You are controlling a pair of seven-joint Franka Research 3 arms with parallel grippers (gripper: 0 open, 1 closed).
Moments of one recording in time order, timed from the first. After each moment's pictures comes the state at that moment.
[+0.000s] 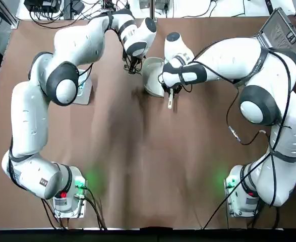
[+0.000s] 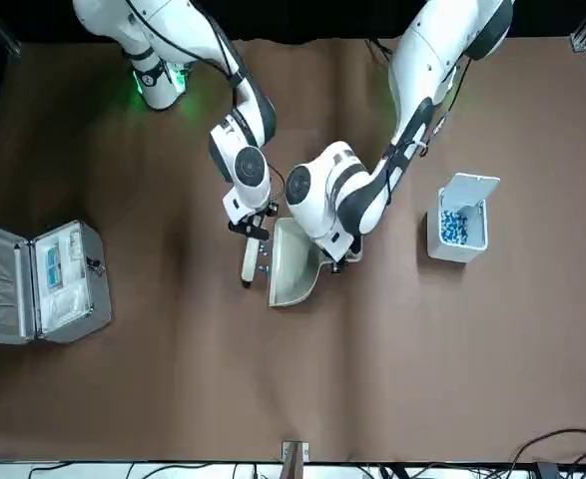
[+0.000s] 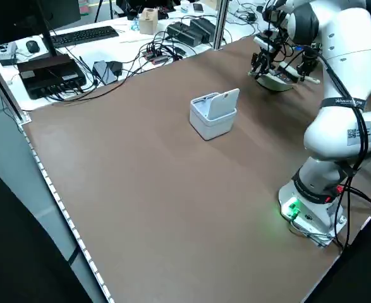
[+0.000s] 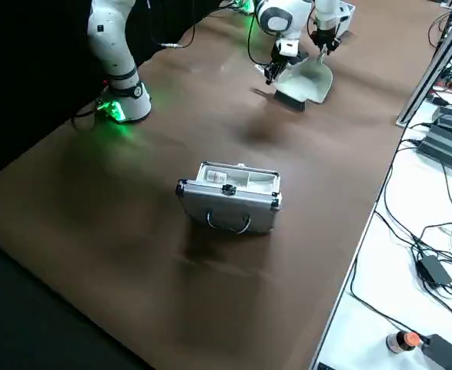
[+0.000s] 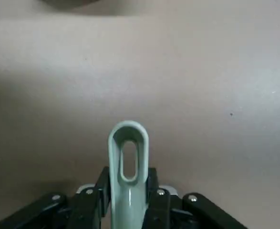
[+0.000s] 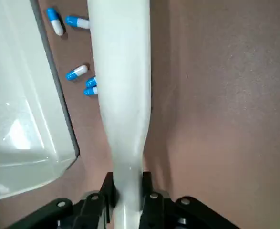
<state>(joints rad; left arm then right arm) -0.43 0.78 -0.41 -1.42 0.66 1.83 -2.54 0.75 0.54 -0.02 -1.85 0.10 2.20 0.89</state>
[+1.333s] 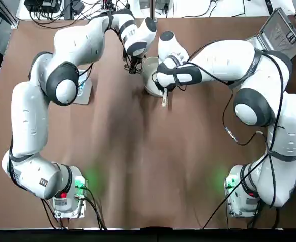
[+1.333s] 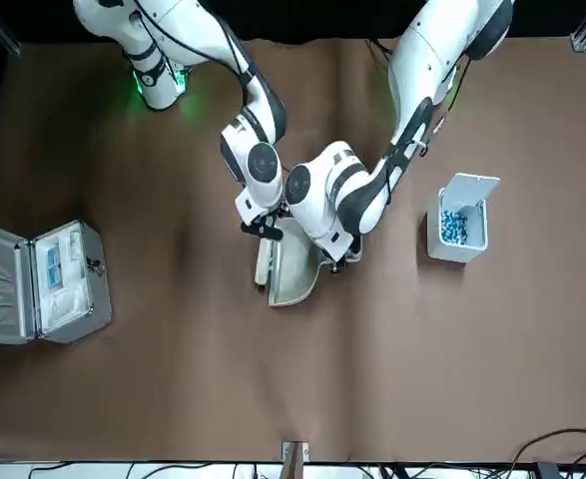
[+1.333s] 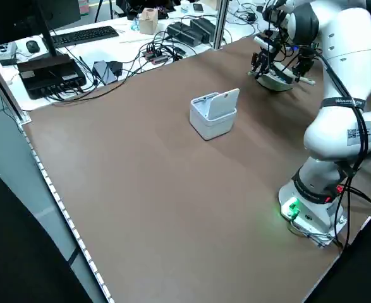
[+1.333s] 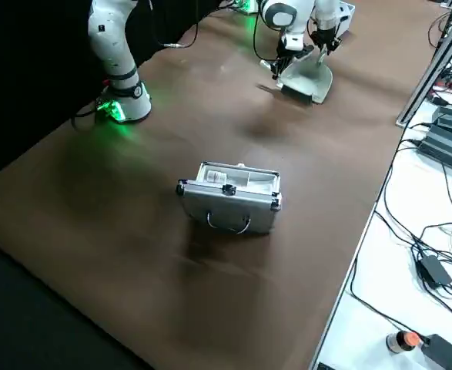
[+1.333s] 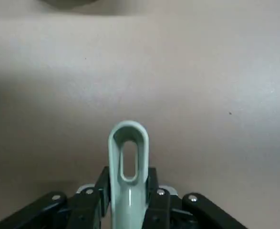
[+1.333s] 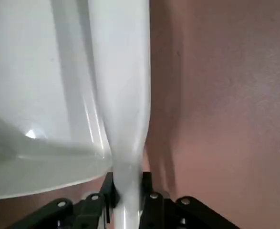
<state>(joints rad) -0.43 0.78 -0.41 -1.42 0.66 1.83 -2.54 0.79 0.59 -0.02 -1.75 0.10 2.21 0.89</state>
